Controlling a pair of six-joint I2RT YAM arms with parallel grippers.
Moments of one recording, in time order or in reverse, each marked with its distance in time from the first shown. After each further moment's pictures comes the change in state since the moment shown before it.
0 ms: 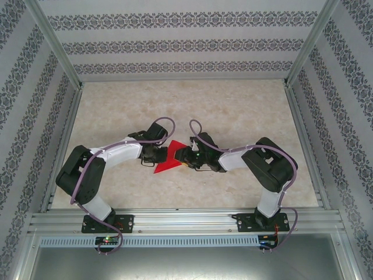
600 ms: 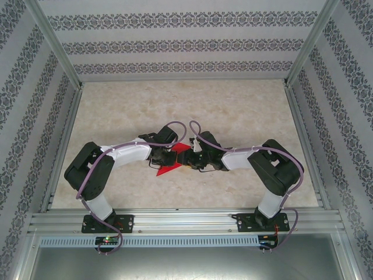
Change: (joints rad) left arm -0.101 0.072 0.053 0.016 0.010 0.022; right arm -0.027 -0.064 0.000 -0.145 -0.087 -0.165
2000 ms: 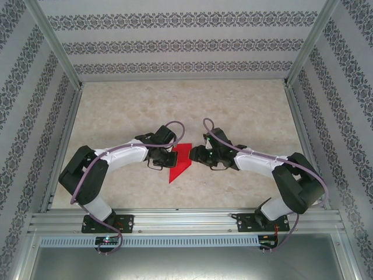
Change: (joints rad) left arm 0.000 -0.052 -0.021 0.008 0.117 0.000; right arm -0.059 -0.240 -0.034 -0.331 0.191 -0.072
